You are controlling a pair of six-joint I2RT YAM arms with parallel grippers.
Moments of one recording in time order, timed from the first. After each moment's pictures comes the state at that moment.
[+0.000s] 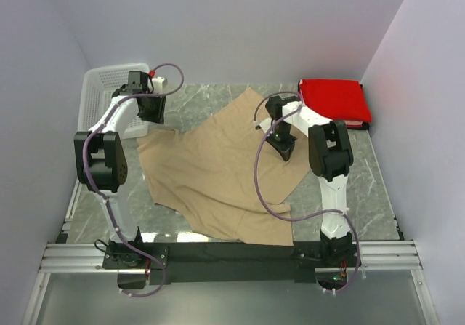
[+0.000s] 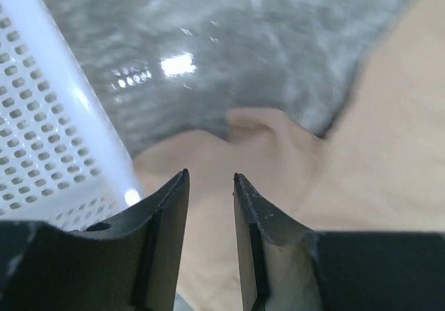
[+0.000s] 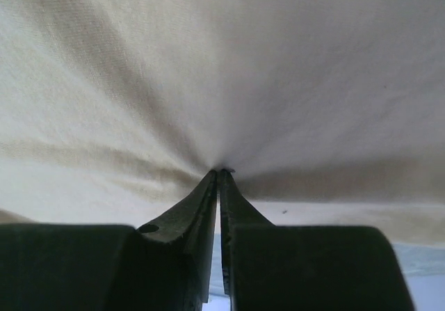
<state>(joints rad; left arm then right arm) -0.02 1.94 1.61 -0.65 0.17 0.16 0.31 2.22 1.74 -1.14 0.00 -0.46</state>
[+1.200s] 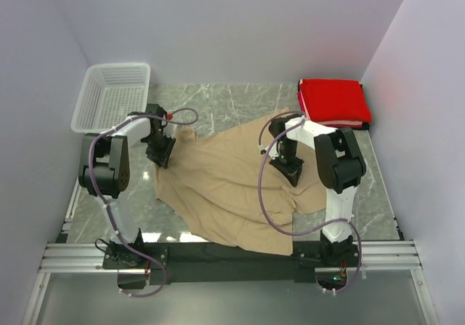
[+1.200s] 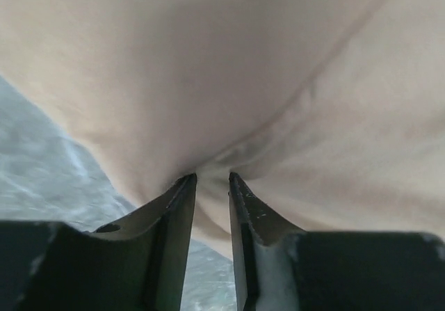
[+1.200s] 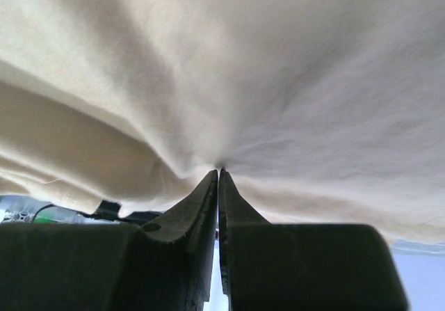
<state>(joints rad) -0.11 1.90 1.27 -0.79 0.12 0.24 0.35 2.01 1.35 -1.17 -0.03 -0.41</state>
